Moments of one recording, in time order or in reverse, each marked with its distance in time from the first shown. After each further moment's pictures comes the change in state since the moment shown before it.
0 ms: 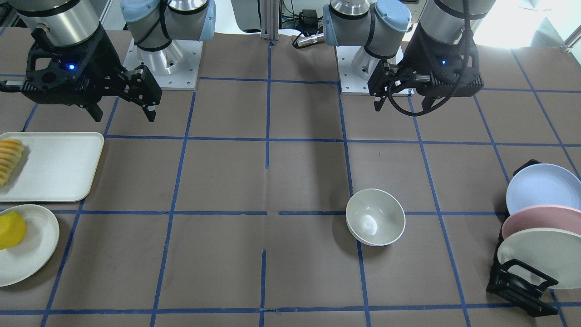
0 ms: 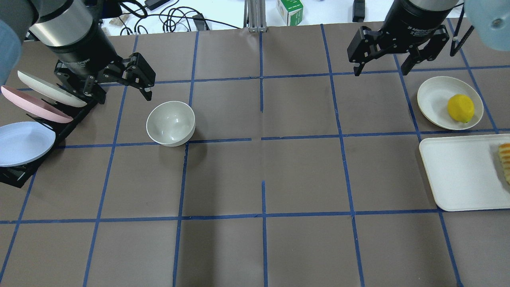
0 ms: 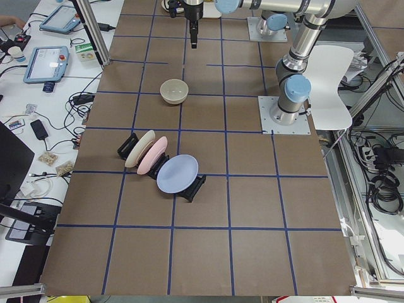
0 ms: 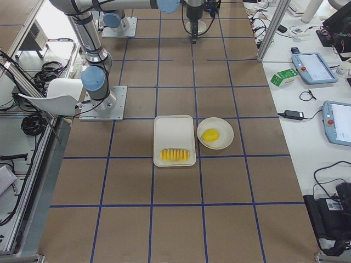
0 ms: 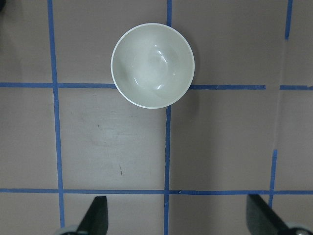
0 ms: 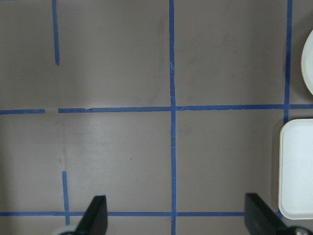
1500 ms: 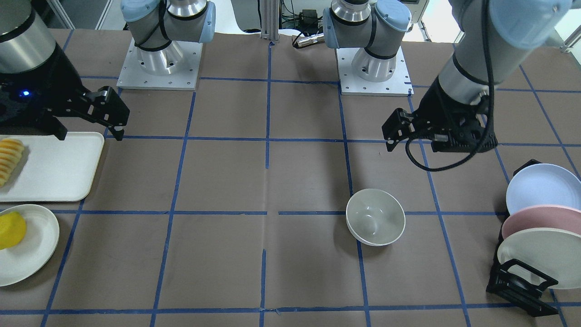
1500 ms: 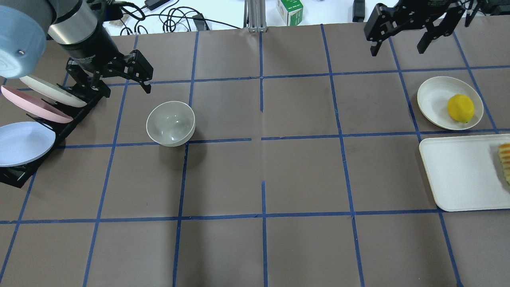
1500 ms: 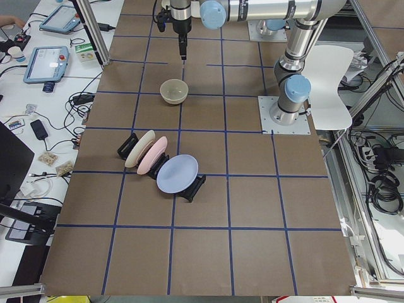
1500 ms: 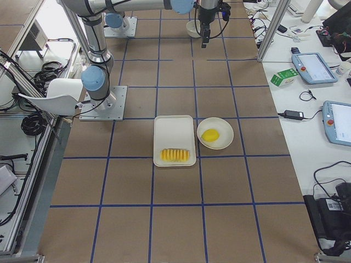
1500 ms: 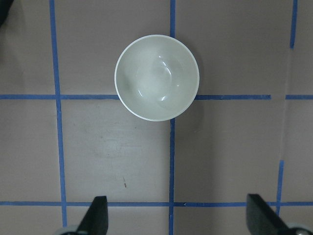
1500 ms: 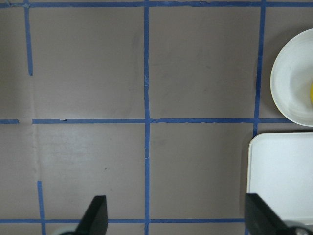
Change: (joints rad) left arm 0.095 -0.152 -0.004 0.125 -0.049 0.091; right arm -0.092 0.137 -0.171 0.089 -0.060 -0.098
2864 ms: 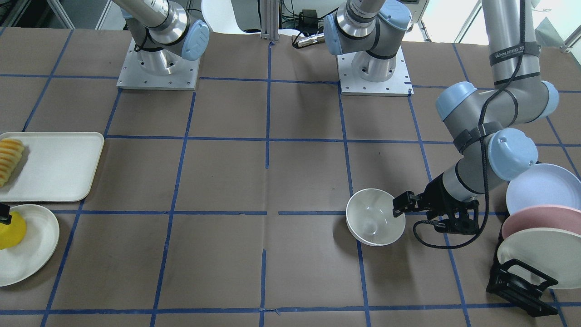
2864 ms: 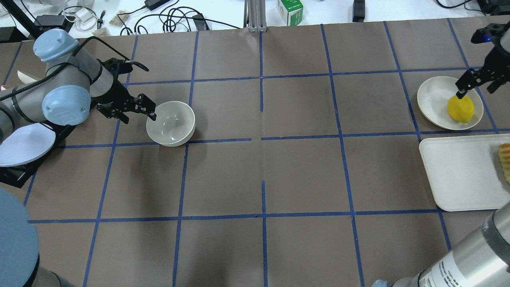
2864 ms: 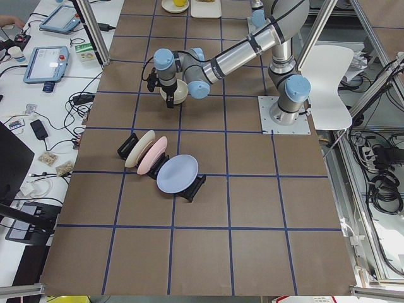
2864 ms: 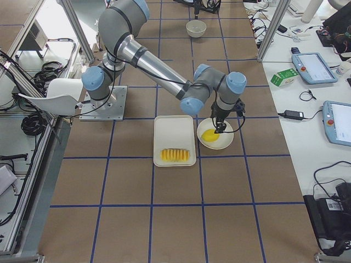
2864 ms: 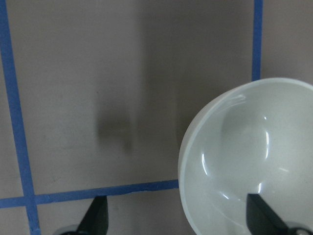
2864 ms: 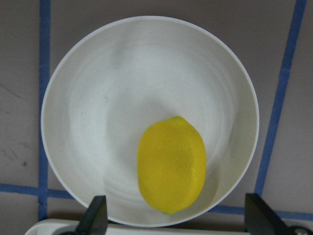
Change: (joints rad) left arm 0.148 -0.250 -0.245 0.488 -0.101 0.198; right arm -0.438 0.362 0.202 -0.566 -0.047 -0.591
